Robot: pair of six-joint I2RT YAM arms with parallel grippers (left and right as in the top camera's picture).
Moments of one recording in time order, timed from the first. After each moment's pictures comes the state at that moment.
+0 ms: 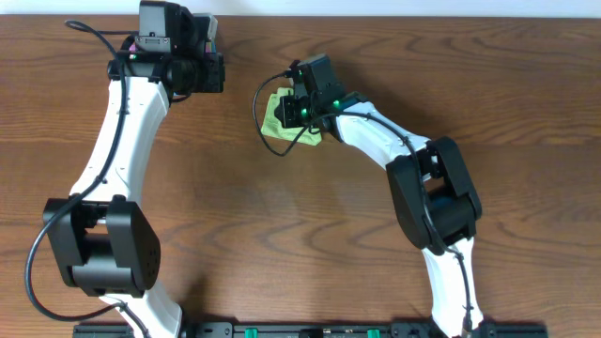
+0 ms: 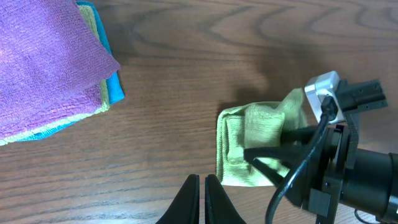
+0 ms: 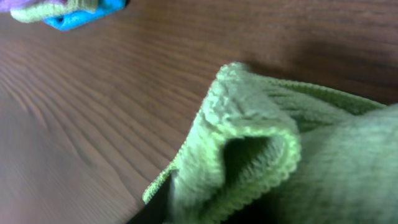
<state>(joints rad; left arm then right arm) -0.06 1.86 1.65 -0.74 0.33 -0.04 0.50 2.27 1.62 -0.22 -0.34 0.43</state>
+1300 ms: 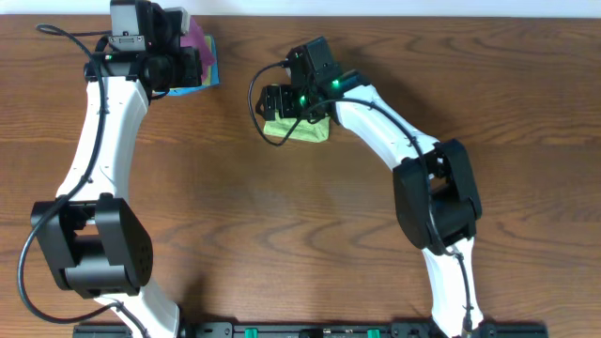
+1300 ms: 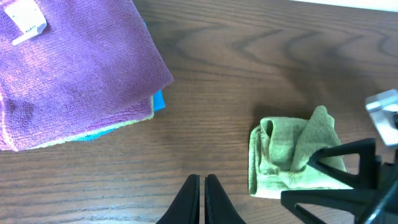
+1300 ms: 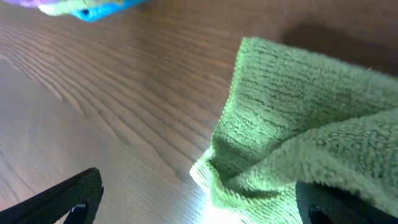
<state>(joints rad) 0.03 1.86 1.65 -0.71 0.33 -0.03 0.49 2.27 1.83 -0.54 -0.39 0.43</state>
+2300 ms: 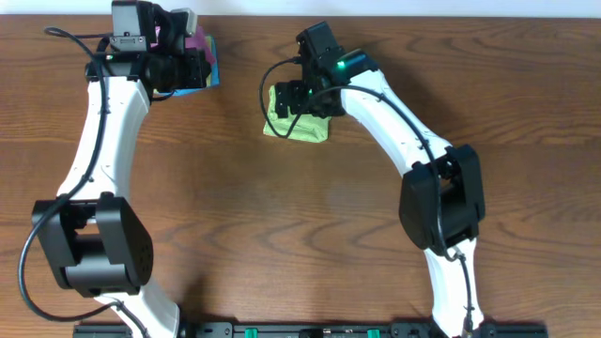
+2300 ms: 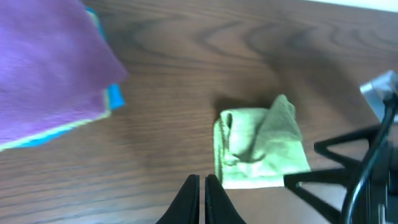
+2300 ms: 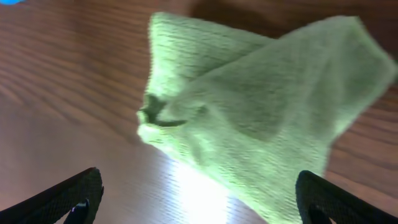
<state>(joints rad) 0.02 1.88 1.63 -0.71 0.48 -0.03 0.47 2.26 1.98 -0.90 -0.19 0.40</state>
